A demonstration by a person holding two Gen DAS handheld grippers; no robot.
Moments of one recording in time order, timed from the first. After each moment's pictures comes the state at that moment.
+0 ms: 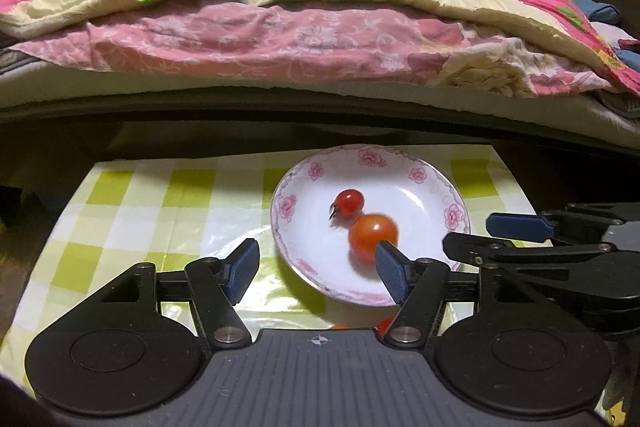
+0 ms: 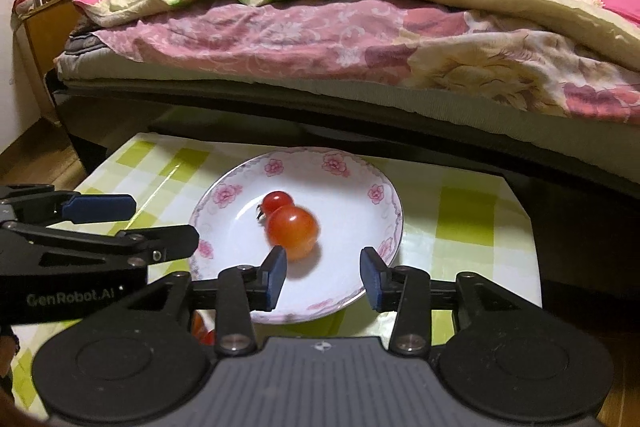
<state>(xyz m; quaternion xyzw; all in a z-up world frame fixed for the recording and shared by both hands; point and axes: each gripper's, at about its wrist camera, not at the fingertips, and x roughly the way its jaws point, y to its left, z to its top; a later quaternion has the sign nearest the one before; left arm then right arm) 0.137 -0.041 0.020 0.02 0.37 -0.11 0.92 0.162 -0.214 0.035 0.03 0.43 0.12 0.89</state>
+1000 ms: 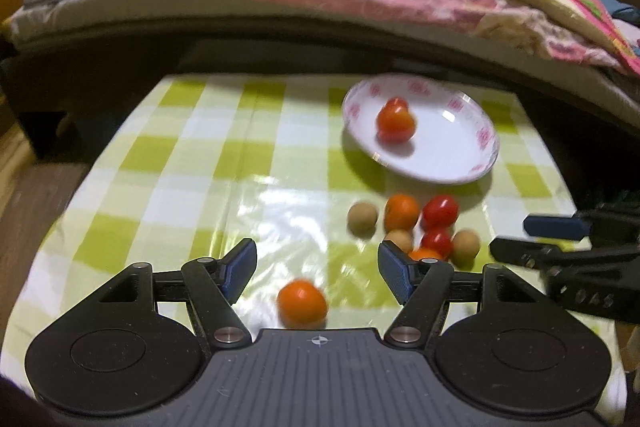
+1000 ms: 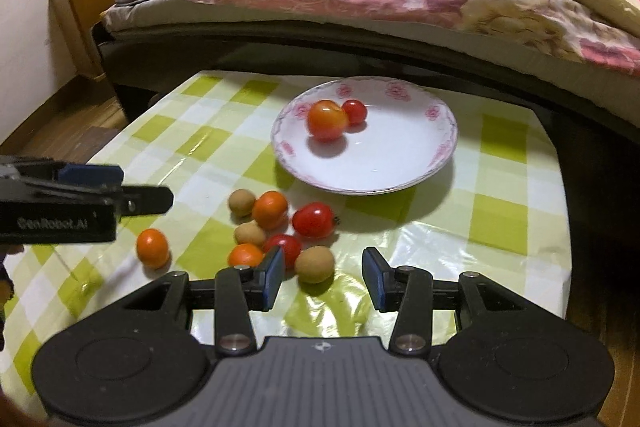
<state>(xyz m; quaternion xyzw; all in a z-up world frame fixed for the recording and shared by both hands) 0.062 0.017 -0.002 -0.01 0.42 -0.07 0.91 0.082 -0.185 0.038 0.01 0.47 0.17 0.87</state>
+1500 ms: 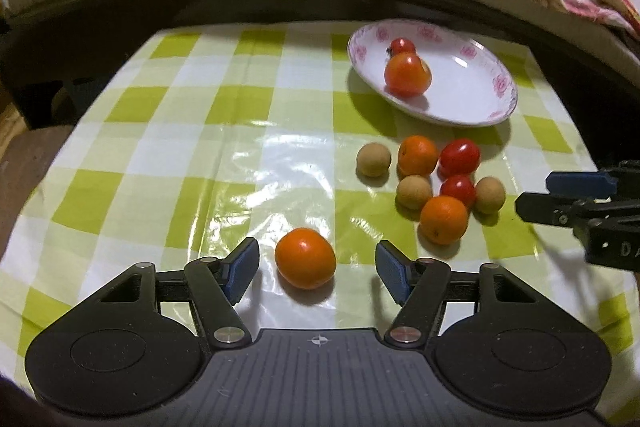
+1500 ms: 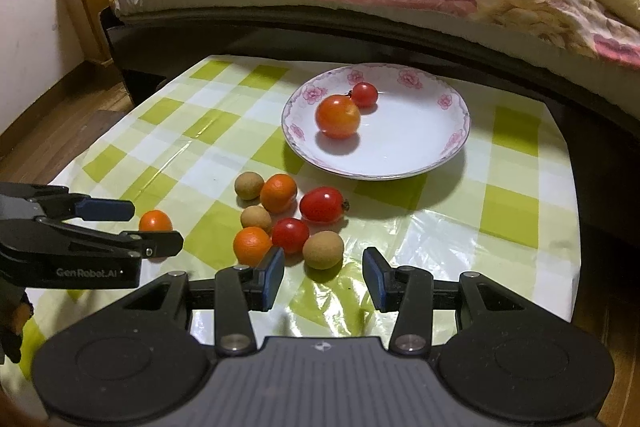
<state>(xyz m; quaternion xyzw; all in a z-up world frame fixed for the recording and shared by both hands) 0.065 0.014 -0.038 0.00 0.46 -0.07 0.89 0.082 -0.187 0.027 0.00 0.48 0.18 0.86</state>
